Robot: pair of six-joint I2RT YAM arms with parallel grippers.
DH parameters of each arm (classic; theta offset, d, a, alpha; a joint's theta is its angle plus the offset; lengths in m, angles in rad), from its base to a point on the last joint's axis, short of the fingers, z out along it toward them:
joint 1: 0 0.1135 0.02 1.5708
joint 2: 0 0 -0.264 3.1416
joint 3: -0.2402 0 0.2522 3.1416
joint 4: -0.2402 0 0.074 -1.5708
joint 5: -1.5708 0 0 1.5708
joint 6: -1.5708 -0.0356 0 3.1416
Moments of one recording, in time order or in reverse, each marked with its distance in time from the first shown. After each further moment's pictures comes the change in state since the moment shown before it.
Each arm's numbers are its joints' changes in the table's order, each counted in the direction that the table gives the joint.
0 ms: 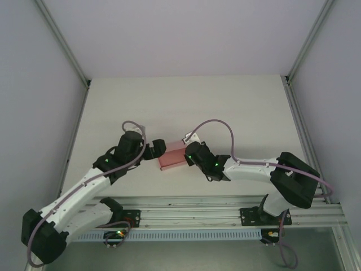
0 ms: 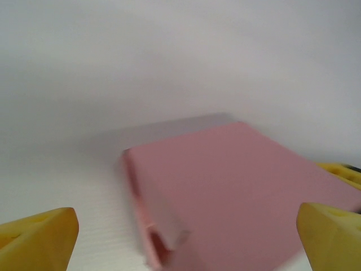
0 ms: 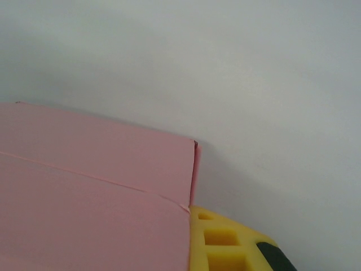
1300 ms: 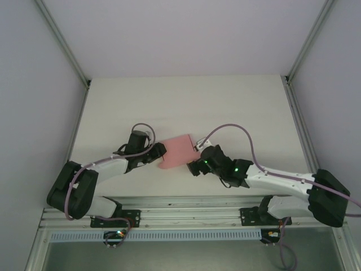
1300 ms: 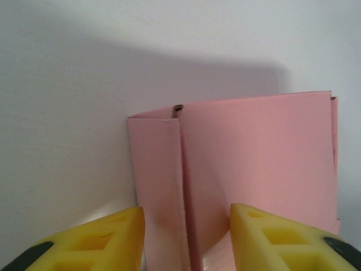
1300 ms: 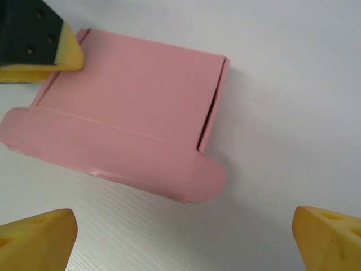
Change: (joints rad) left arm 0.149 -0.469 0.158 0.546 -0.340 0.134; right arm -0.031 0.345 0.111 -0.281 0.180 -0.031
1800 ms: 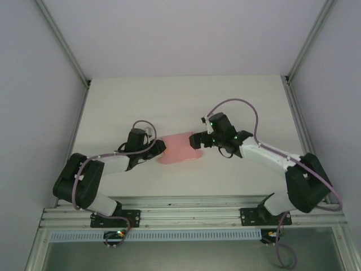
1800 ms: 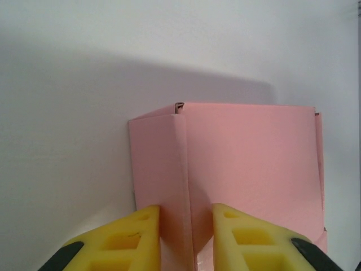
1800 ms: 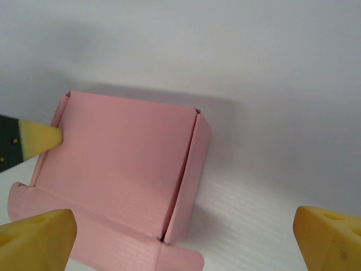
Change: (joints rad) left arm 0.046 -0.105 0.003 0.203 -0.079 -0.052; right arm -0.383 -0.291 -0.291 -0.078 0.422 -0.067
